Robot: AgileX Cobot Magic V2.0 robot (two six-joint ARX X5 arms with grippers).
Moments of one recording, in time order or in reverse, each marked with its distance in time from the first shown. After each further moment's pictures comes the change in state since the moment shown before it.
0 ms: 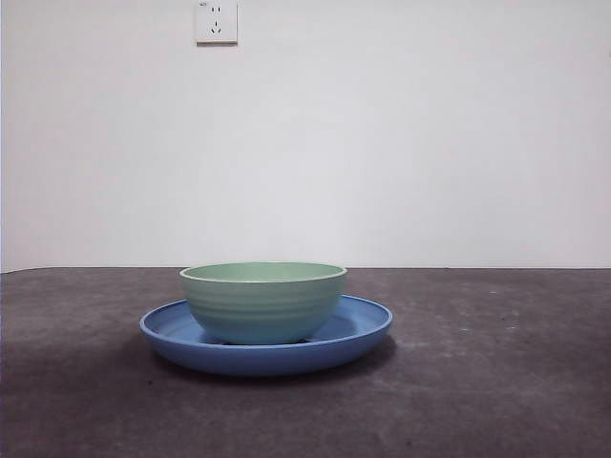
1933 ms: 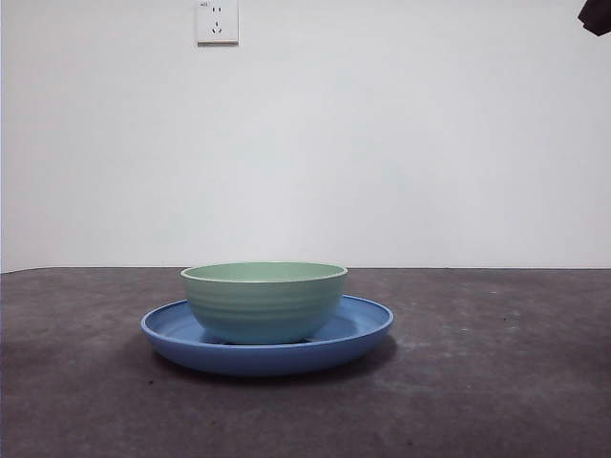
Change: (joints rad) left arm 0.573 -0.163 -0.216 0.213 -0.001 0.063; right arm 0.000 -0.084 -0.095 0.099 0.000 0.000
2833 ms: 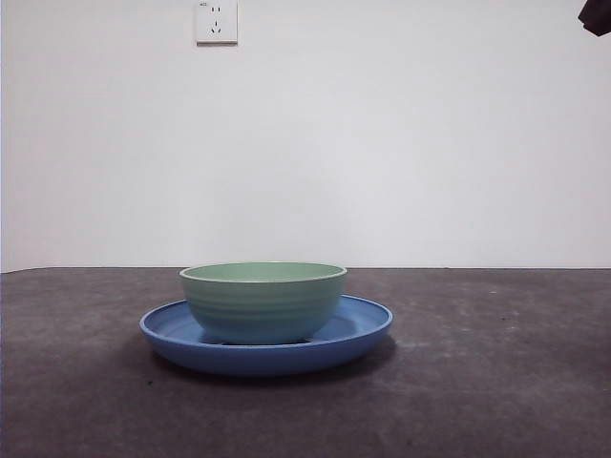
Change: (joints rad) left arm 0.113 -0.278 -0.610 0.494 -0.368 0.016; right arm 0.000 0.000 0.000 0.000 0.000 0.000
